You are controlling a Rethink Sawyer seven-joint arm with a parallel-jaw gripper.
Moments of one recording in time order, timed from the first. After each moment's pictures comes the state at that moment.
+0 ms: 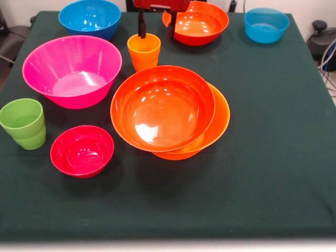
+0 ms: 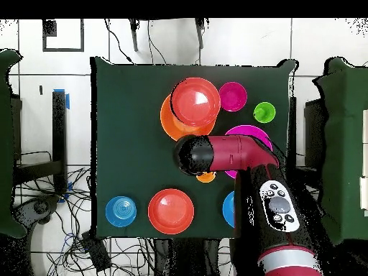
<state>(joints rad) -0.41 -0.72 0.18 1.70 -0.37 0.64 1.83</state>
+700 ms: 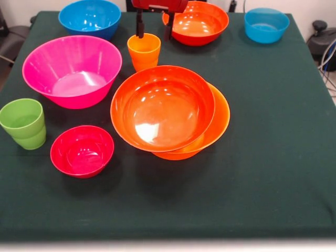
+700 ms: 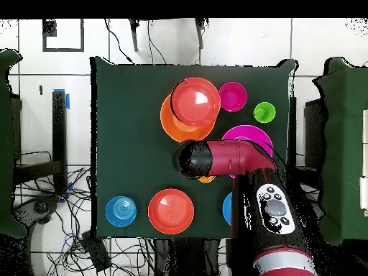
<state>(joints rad) -0.38 -0.71 0.14 1.71 -0.37 0.60 1.83</state>
